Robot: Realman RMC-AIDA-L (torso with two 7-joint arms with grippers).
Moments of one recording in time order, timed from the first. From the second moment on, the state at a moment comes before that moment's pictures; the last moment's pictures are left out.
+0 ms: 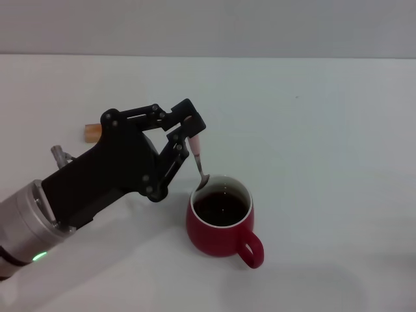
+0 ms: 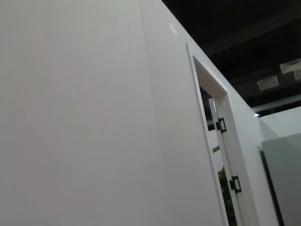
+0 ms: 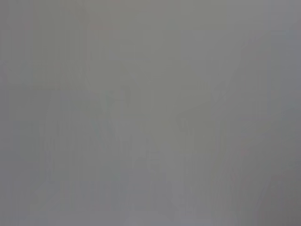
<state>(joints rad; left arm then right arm) -0.18 -2.01 1.86 0.70 0.48 1.52 -0.57 0.01 2.09 -0.01 0.35 -1.40 -1.70 -0.08</state>
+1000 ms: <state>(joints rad) -0.24 -2.05 1.86 0.56 0.51 1.52 -0.55 0.01 2.09 -0.01 0.35 -1.40 -1.71 -0.08</state>
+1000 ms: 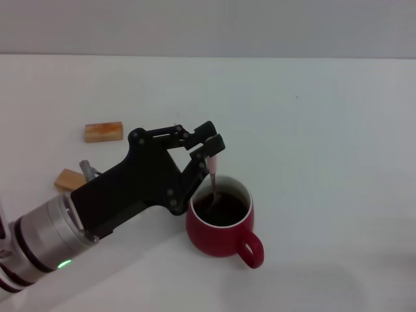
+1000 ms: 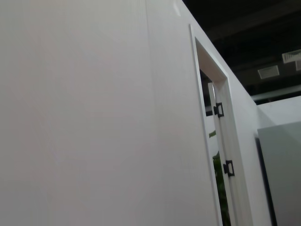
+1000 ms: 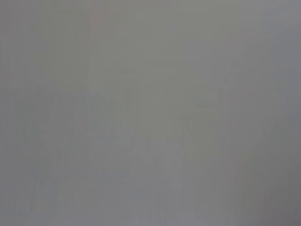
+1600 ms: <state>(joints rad) -0.30 -2.06 1.86 0.44 0.51 1.49 -0.47 0.01 2.09 -0.01 0.35 -1.41 -1.71 -0.08</state>
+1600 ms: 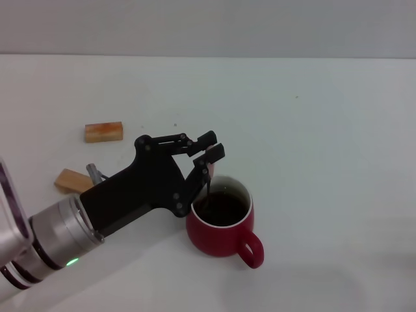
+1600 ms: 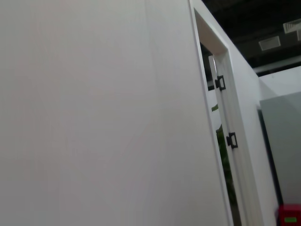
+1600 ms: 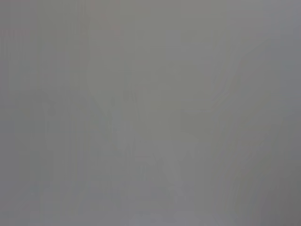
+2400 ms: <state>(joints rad) -0.34 -2.07 1.87 0.41 0.50 1.40 -0.45 0.00 2.09 -0.03 0.35 -1.41 -1.75 -0.08</state>
